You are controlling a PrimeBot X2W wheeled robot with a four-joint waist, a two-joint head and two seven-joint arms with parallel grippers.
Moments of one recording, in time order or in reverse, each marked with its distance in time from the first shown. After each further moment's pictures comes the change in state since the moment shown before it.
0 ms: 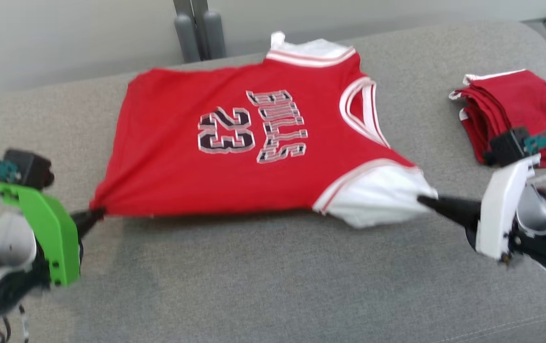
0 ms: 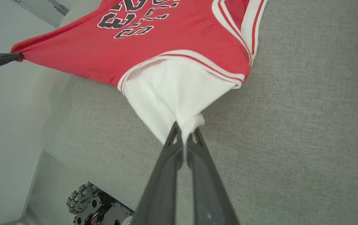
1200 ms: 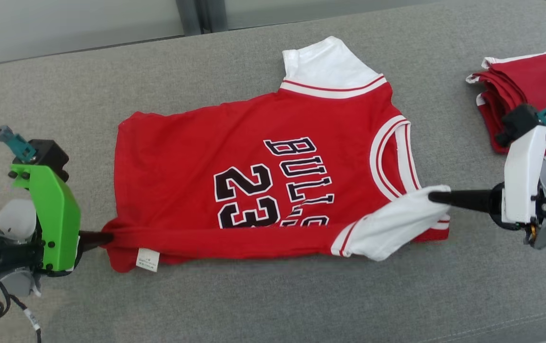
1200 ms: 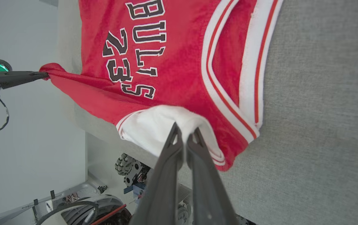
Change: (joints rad) left arm -0.090 0.054 -0.016 -0.123 -0.213 0.071 0.452; right arm -0.104 -0.087 0.013 -0.045 0.286 0.000 0.306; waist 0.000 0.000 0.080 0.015
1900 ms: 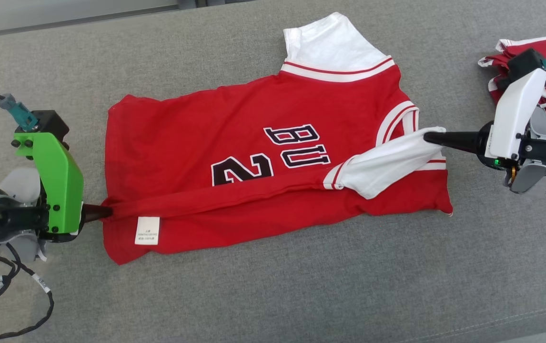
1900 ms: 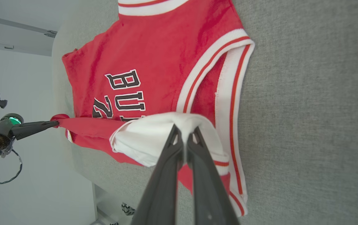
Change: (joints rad) left arm -0.120 -0.117 -0.013 0.210 0.024 -0.030 0.077; right arm -0.157 0.182 0.012 0.330 0.082 0.000 -0.013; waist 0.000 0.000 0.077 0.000
